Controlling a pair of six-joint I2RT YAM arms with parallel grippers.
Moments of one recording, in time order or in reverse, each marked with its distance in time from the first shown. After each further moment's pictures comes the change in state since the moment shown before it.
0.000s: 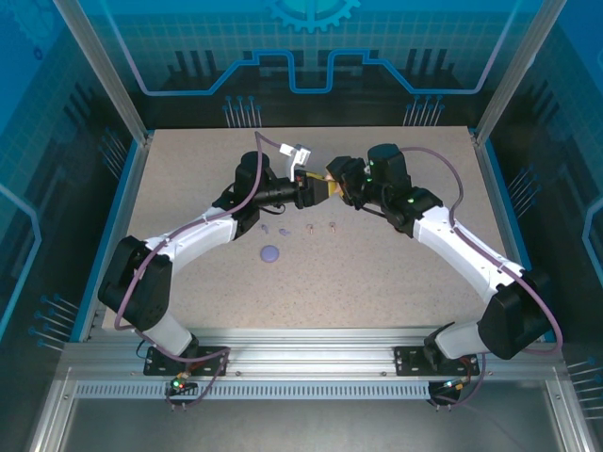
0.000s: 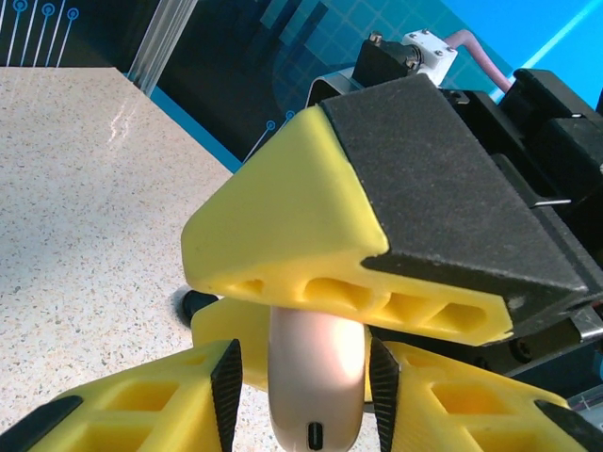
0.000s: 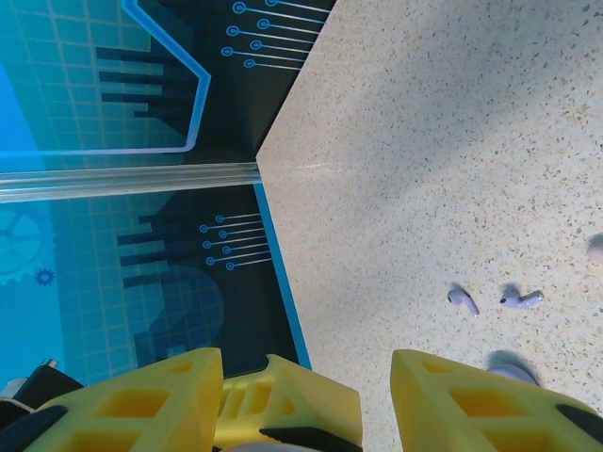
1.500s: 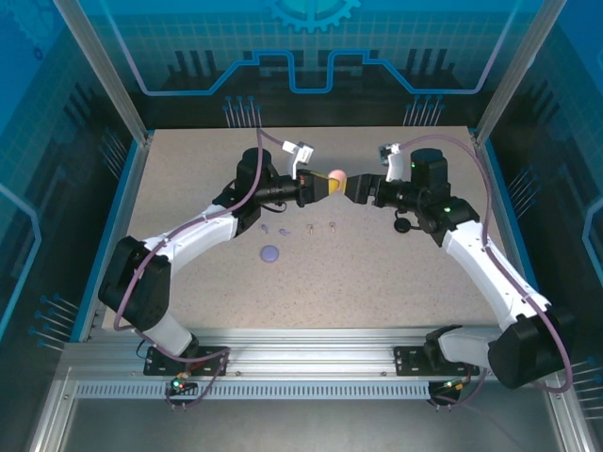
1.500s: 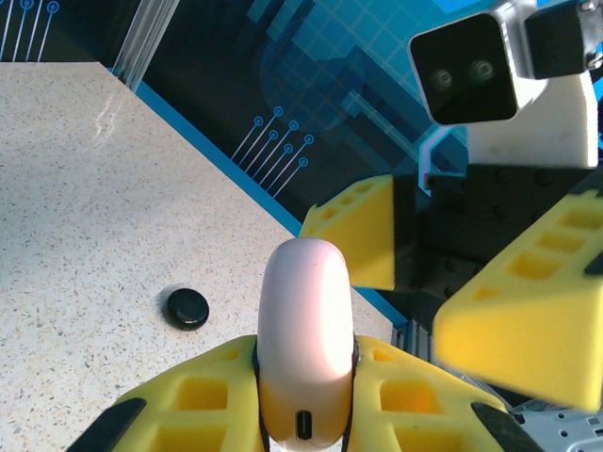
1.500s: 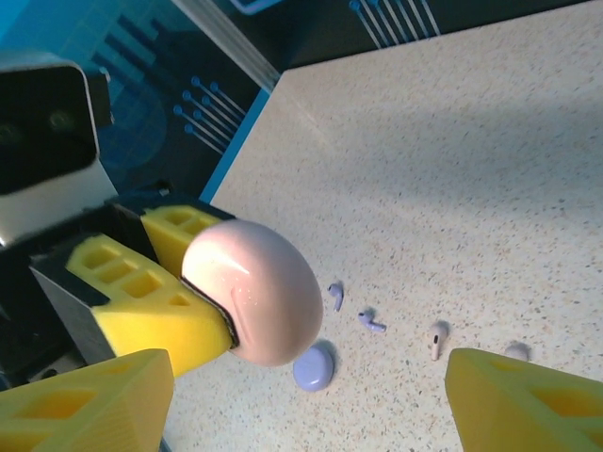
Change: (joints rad) left arm -0.006 0.000 0.042 -0.052 0.019 0.000; right arm -0.194 -0.166 -0.103 -0.081 -0.363 -0.914
